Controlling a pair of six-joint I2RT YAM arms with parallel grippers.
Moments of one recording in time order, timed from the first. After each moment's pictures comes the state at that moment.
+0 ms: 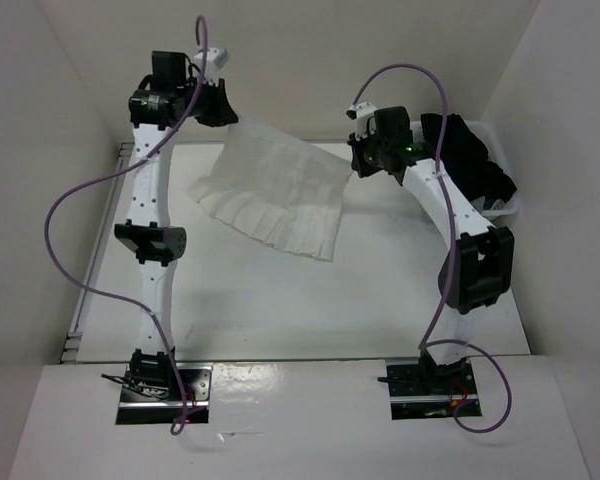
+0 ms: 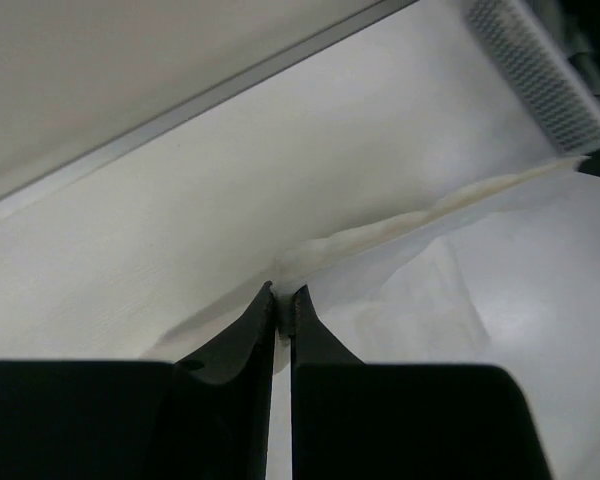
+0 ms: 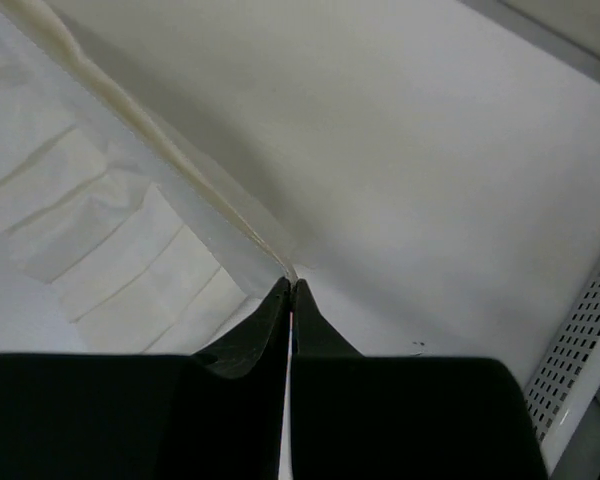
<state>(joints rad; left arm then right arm) -0.08 2.48 3.09 -1.18 0.49 0.06 0.26 1.82 1.69 -0.54 -0.16 -0.17</state>
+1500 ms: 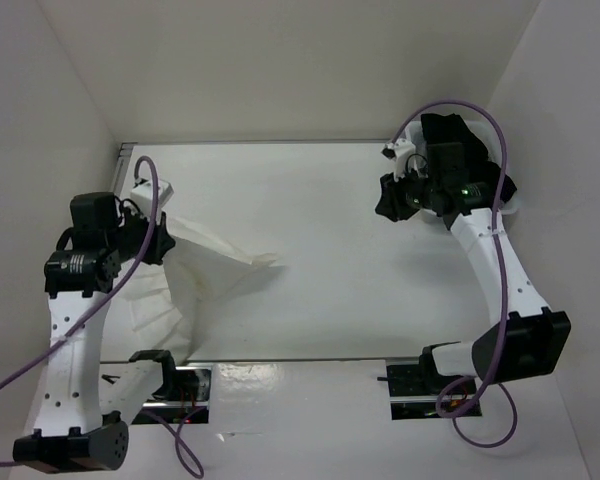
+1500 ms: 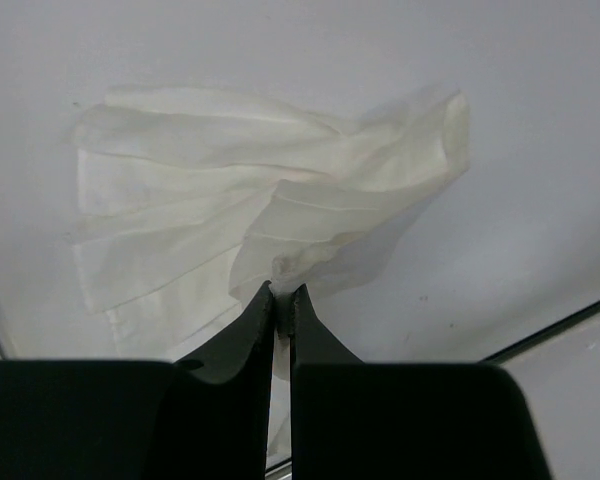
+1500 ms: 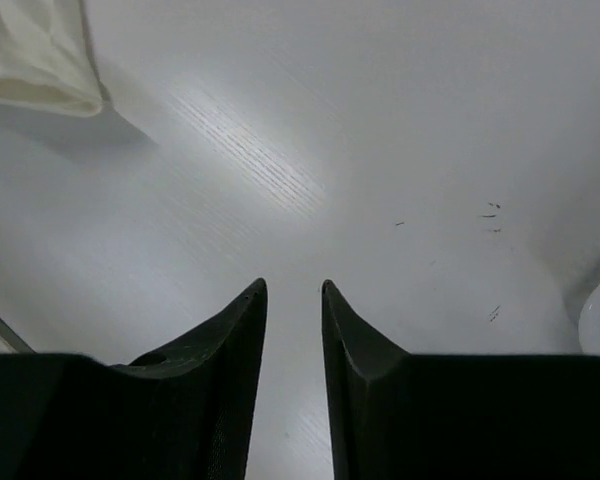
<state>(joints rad) 0.05 0.92 1.20 -1.00 0.38 0.28 0.12 1.30 1.31 -0.74 -0.49 -0.30</state>
